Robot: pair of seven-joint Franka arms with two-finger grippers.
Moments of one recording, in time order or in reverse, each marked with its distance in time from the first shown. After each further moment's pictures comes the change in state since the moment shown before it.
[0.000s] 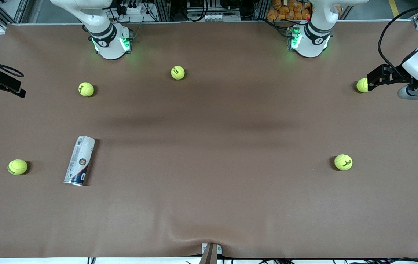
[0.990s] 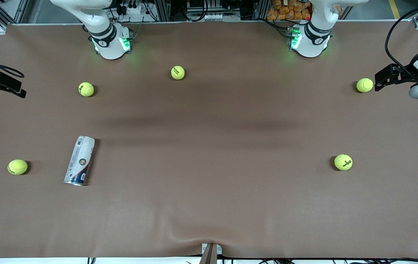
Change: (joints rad) left arm -0.001 0.000 0.032 0.014 -0.001 0.000 -0.001; right arm 0.000 0.006 0.001 0.000 0.000 -0.001 0.000
